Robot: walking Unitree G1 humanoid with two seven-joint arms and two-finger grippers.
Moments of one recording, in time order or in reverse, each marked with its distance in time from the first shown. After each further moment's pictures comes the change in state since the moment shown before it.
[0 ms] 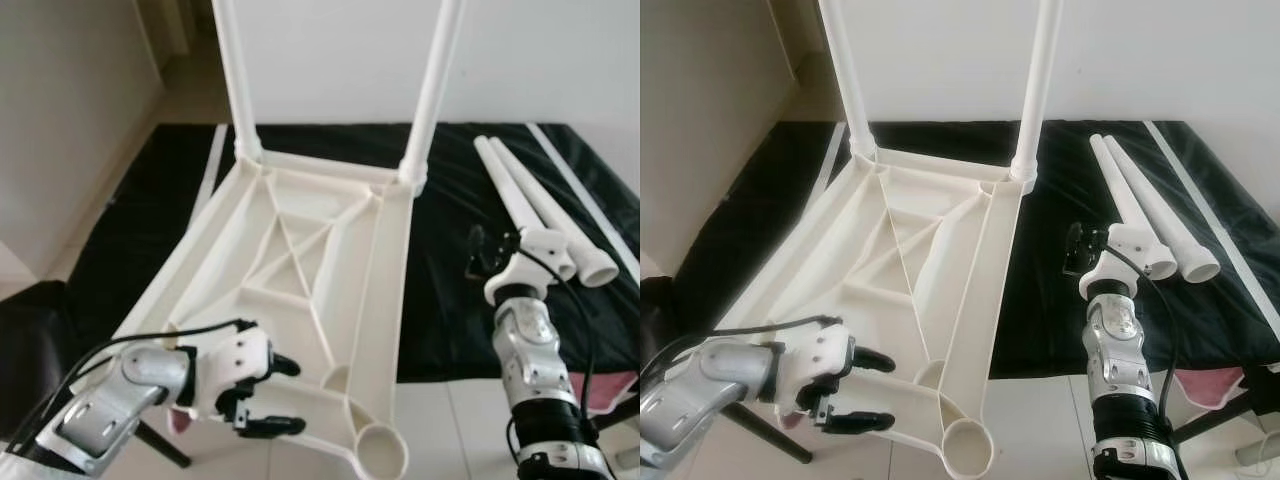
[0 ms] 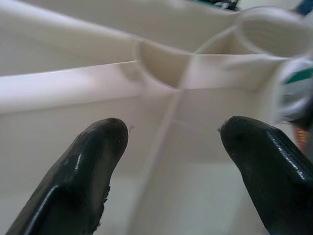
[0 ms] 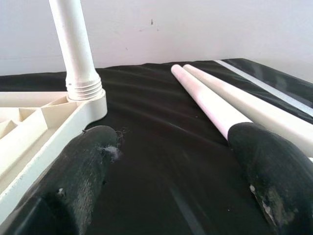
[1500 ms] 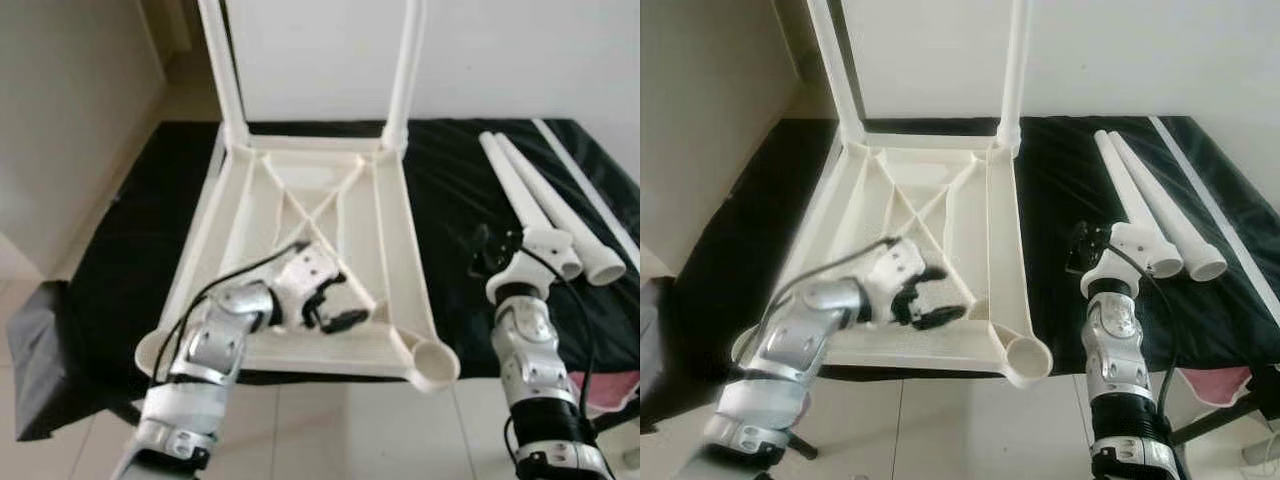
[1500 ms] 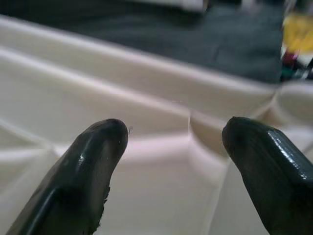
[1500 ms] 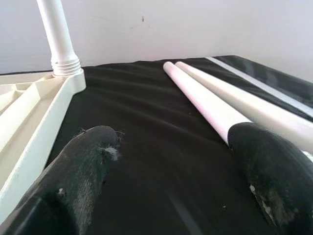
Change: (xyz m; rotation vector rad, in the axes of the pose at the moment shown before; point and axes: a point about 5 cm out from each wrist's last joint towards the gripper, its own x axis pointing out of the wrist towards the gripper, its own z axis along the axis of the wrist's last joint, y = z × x) left arm 0.054 0.075 0.065 -0.039 -0.264 0.352; right arm 0.001 -0.007 0.004 -0.031 -0.011 -0.080
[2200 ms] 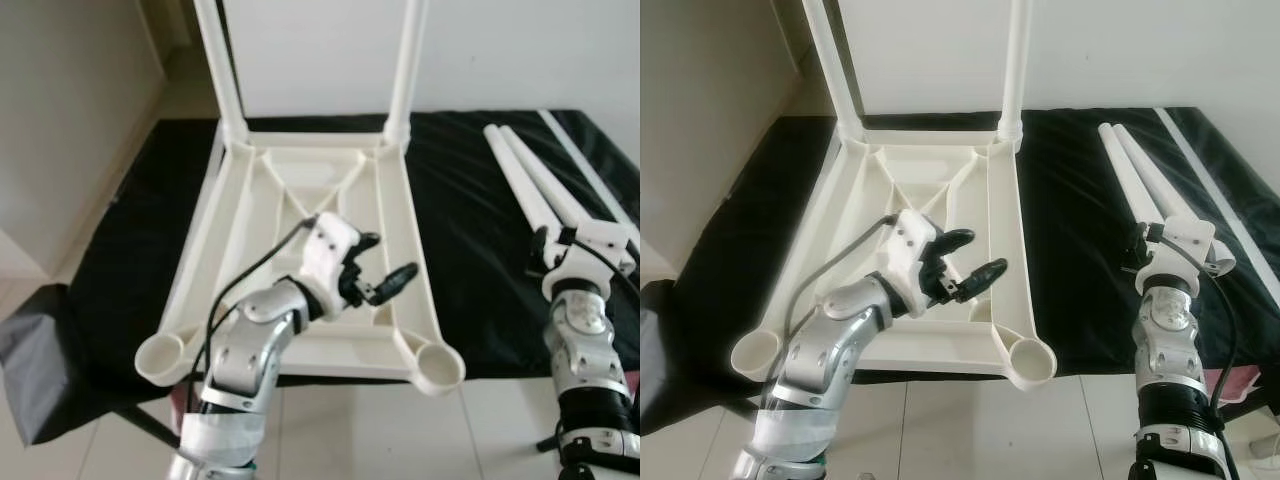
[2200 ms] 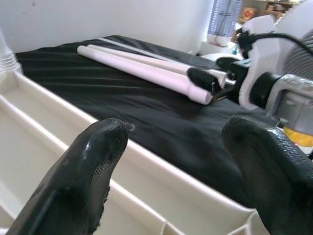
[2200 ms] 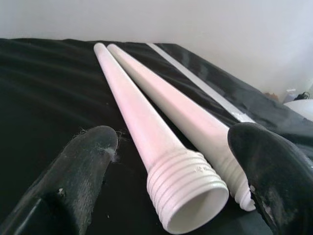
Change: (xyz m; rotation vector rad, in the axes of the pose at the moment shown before) left arm 0.012 -0.028 0.040 -0.158 -0.266 0.155; right arm 0.017 -0.055 0.006 -0.155 0.055 -0.141
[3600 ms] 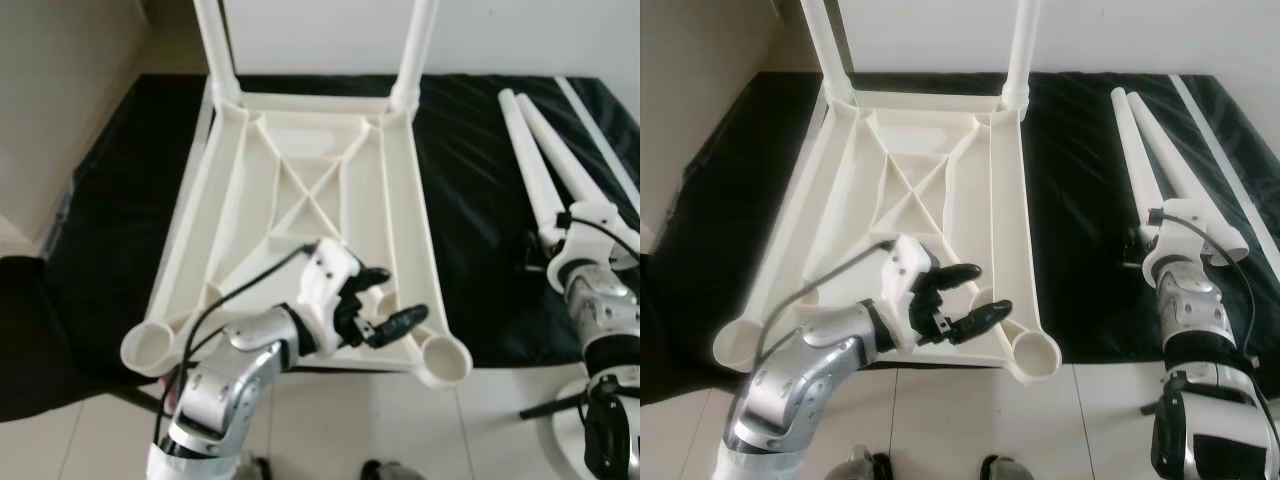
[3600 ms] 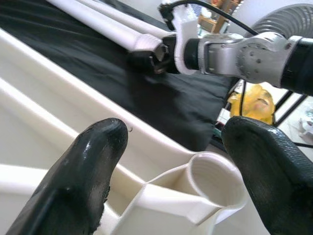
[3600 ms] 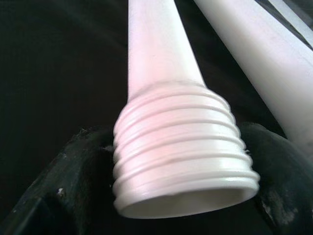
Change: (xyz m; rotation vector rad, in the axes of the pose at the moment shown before) left arm -0.024 -0.036 -0.002 -0.088 0.082 -0.157; right arm 0.042 -0.001 -0.001 -0.025 0.243 0.229
